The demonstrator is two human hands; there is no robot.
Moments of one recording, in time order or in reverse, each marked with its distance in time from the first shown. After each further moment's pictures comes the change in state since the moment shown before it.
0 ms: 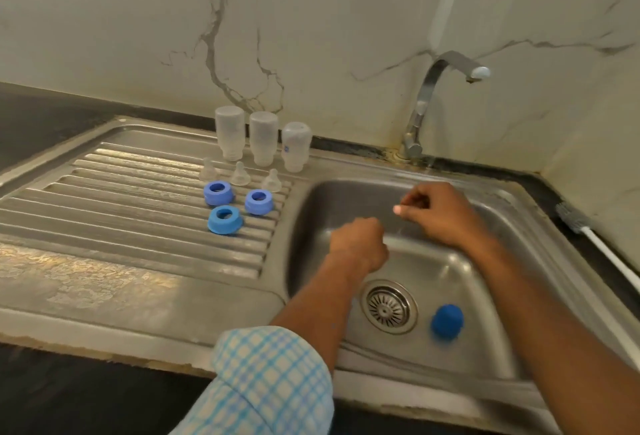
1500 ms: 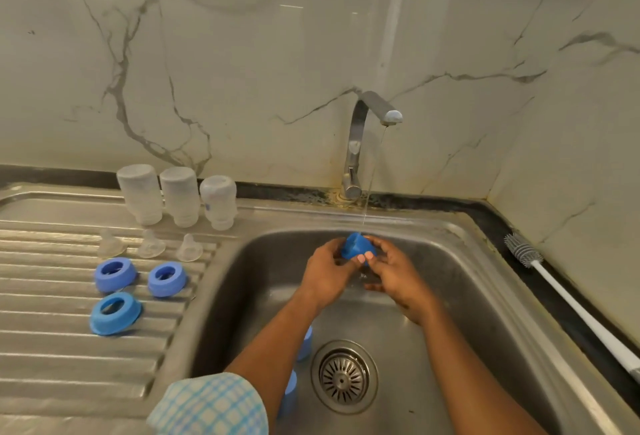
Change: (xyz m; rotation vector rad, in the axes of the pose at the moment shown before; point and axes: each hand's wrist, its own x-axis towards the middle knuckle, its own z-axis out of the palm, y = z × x) left_hand 0.085 0.028 0.033 -0.820 0.091 0.044; right_hand 0.063 0.118 0.042 0.750 -0.019 0.228
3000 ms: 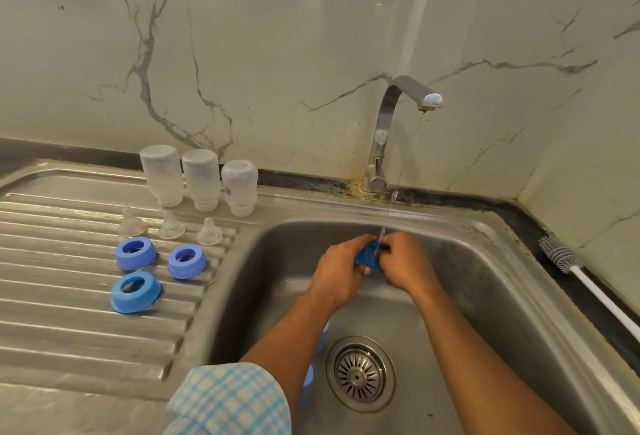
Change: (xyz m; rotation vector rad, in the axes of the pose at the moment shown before) left_hand -0.002 -0.021 -0.010 0.296 -0.021 0.216; right_hand 0.023 -0.014 0.021 -0.782 0.141 -0.117
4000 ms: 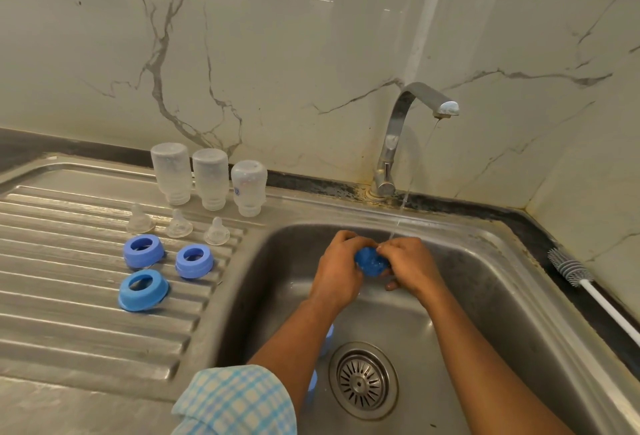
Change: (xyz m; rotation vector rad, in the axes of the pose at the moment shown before) left_hand -0.001 -0.002 -0.006 -0.022 0.116 0.022; right_hand -0.006 -0.011 -0.006 0.417 -0.070 0.138
